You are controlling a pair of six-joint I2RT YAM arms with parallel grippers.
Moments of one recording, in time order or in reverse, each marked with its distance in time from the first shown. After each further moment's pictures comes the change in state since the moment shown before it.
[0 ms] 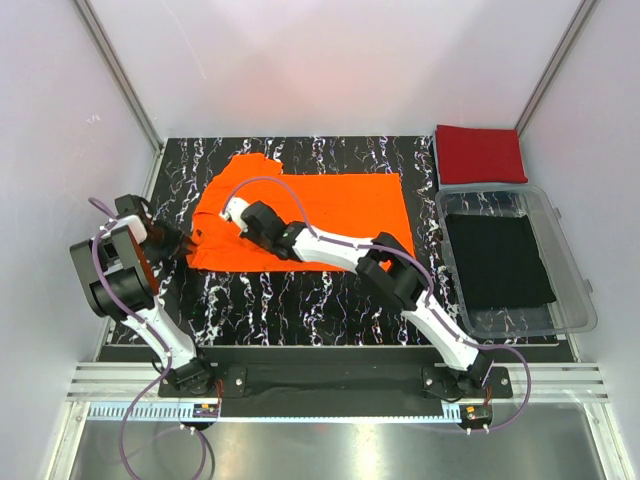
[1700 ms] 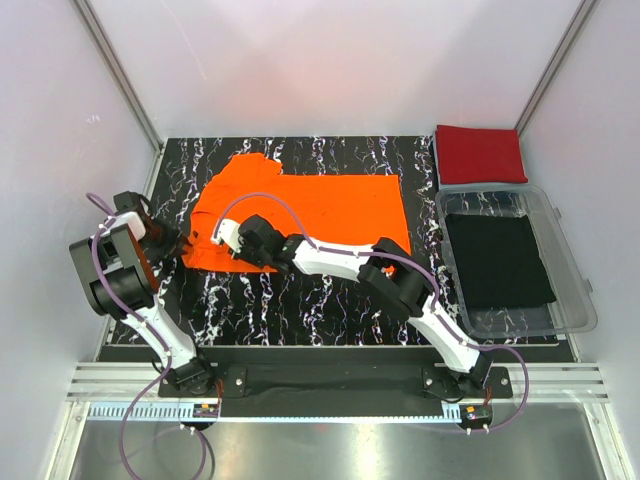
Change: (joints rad) left arm -0.001 0.014 0.043 -0.046 -0.079 0.020; right arm 0.051 -0.079 -0.146 0.085 -0.211 -0.067
